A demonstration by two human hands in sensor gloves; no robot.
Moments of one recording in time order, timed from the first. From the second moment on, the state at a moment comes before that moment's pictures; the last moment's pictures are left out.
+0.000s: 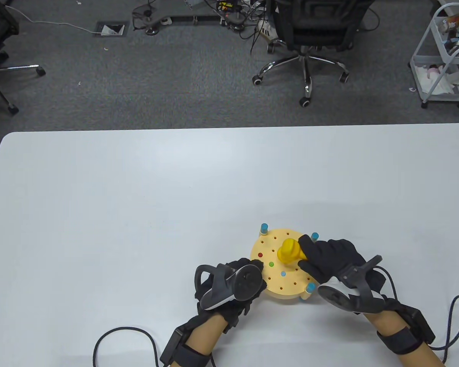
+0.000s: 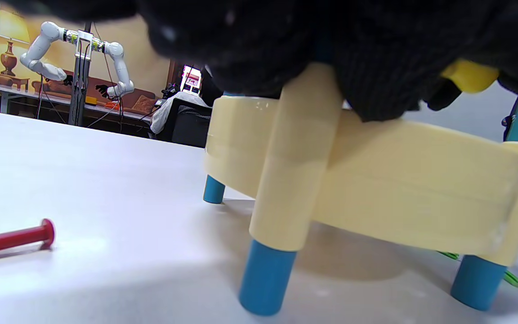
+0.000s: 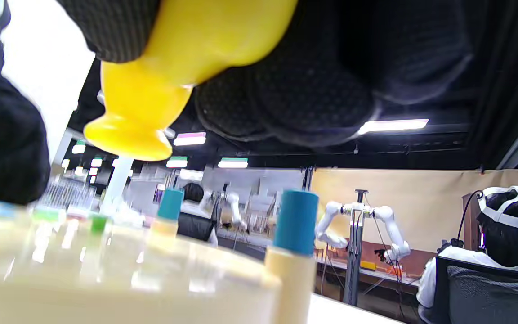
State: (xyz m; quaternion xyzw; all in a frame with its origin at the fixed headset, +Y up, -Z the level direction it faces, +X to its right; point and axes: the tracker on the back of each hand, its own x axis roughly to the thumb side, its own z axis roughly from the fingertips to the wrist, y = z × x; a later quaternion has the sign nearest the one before) left_hand -0.038 -0.720 -0.215 0.00 -0.23 0.13 0.97; right_hand 0.194 -0.697 -0.204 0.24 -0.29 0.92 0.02
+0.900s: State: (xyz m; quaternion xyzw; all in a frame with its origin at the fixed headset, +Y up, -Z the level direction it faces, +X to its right) left_hand -0.105 -0.713 -0.234 -0.07 -0.16 0.33 0.93; right_hand 0.260 -0.692 -0.202 0.15 -0.30 0.94 0.06
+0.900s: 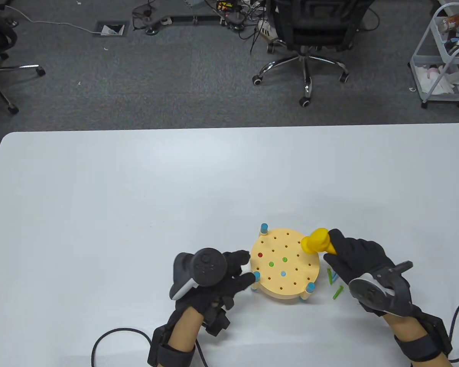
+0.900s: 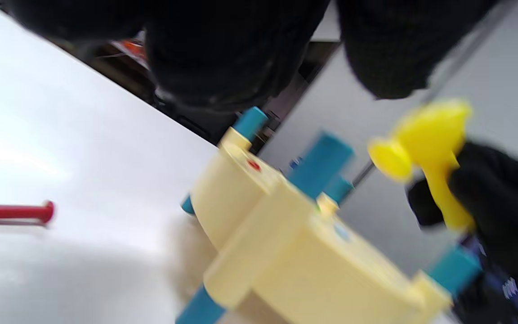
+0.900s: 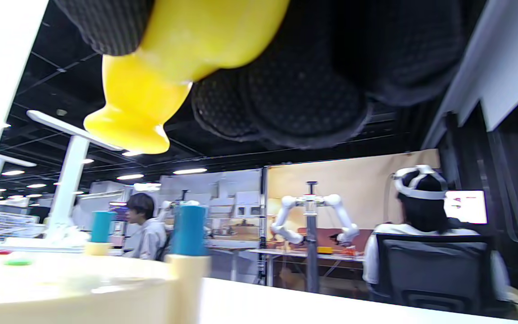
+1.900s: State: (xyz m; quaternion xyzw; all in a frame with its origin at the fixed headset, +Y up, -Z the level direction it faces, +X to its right) left_hand -0.112 -0.762 -0.261 -0.08 -0.05 0.11 0.99; right_hand 0.324 -0.718 -0.237 0.03 -0.23 0.96 0.12
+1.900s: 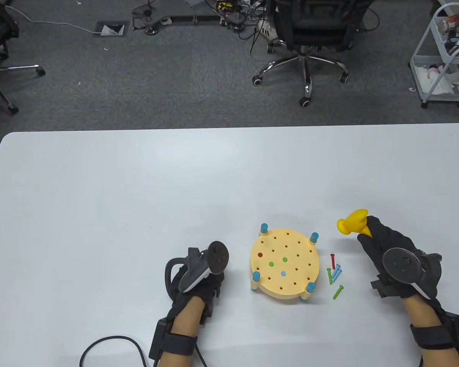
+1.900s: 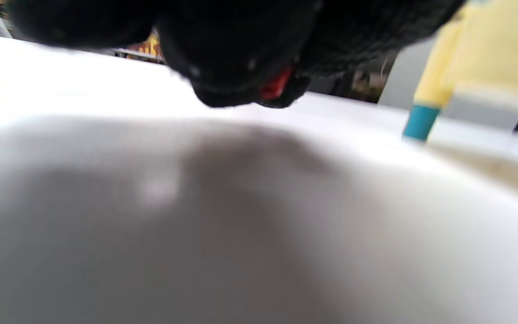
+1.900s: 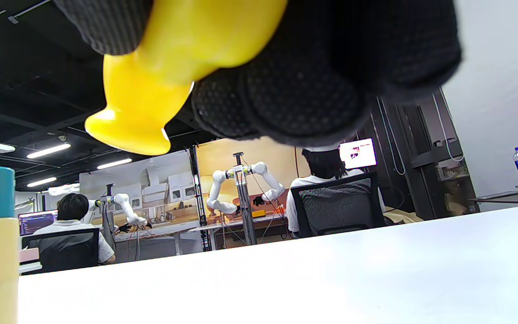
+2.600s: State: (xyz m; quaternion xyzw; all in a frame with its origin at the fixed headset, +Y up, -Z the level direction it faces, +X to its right) left_hand 0.022 -0.654 -0.264 -0.06 -0.22 0.00 0.97; right_hand 0.316 -0.722 -0.238 0.05 -0.21 0.97 0.12
